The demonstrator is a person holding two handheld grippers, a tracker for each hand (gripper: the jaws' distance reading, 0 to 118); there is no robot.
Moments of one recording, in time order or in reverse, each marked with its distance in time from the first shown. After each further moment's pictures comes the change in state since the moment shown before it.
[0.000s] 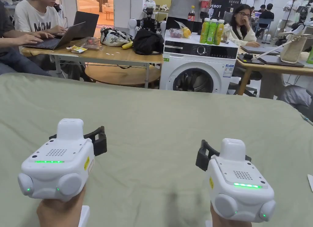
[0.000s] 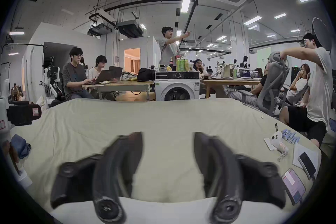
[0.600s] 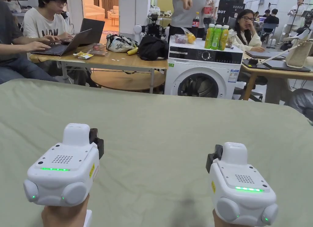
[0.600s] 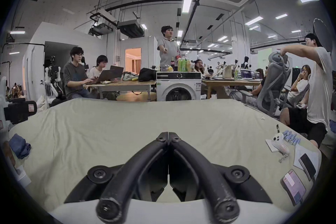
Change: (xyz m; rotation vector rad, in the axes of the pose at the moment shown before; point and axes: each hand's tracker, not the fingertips) left arm 0.001 -0.001 0.007 0.047 -0.008 -0.052; right arm -0.009 0.001 -0.003 0.003 0.008 0.012
